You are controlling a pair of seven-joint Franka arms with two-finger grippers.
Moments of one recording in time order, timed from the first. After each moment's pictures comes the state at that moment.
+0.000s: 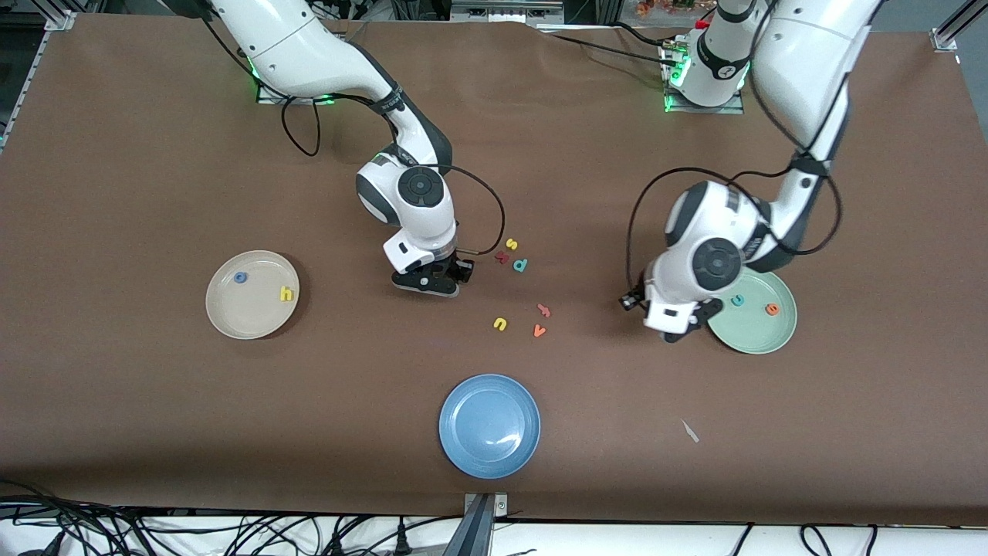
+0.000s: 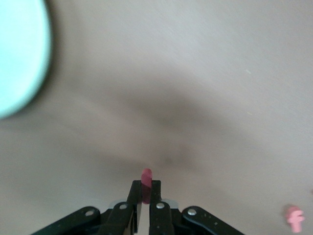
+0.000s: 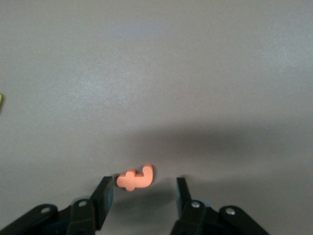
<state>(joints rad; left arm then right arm) -0.12 0.55 -0.19 -1.73 -0.01 2.08 -0.84 0.52 0.70 0.16 -1.74 -0.32 2.51 1.07</state>
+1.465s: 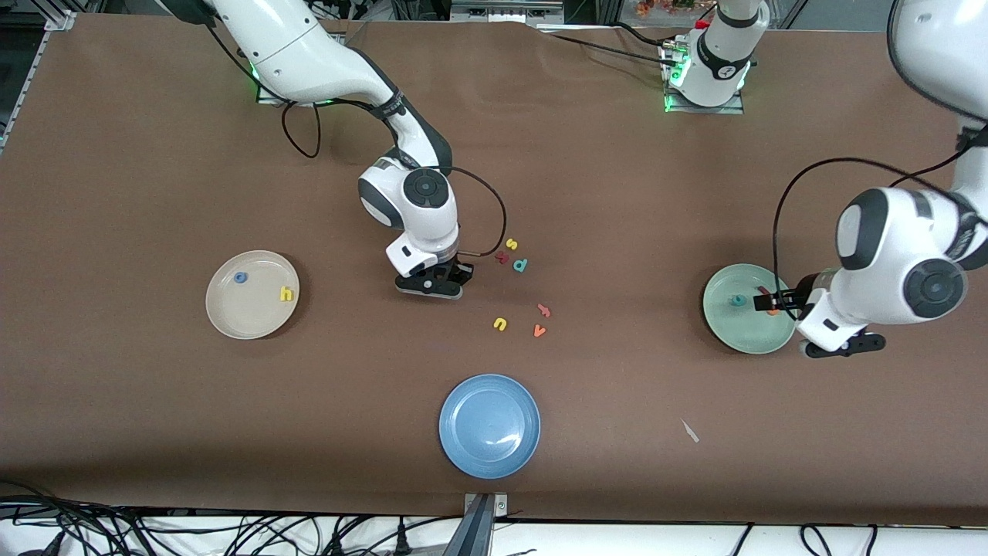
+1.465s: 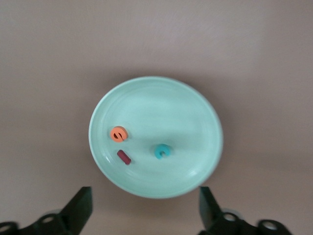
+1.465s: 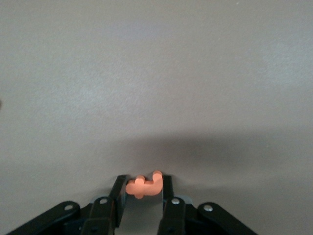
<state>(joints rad) 0.23 0.48 -0.28 -1.58 0.16 1.82 -0.23 0.52 0.72 0.16 -1.72 -0.39 2.51 1.07</state>
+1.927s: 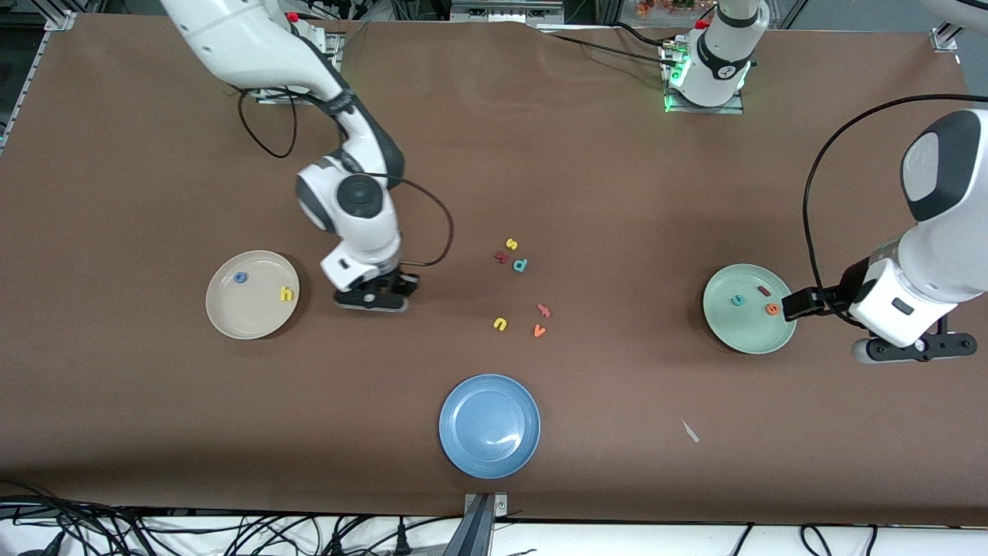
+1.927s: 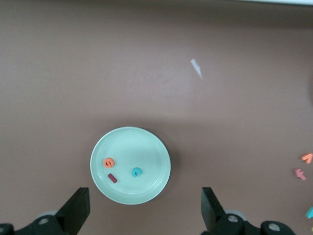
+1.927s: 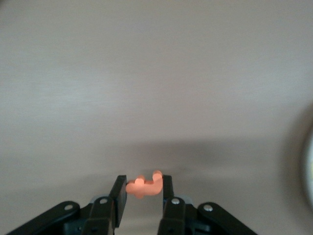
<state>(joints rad) 0.20 0.45 -0.35 -1.28 0.16 1.71 -0.23 0.31 0.52 0.17 -1.87 -0.40 2.42 0.78</state>
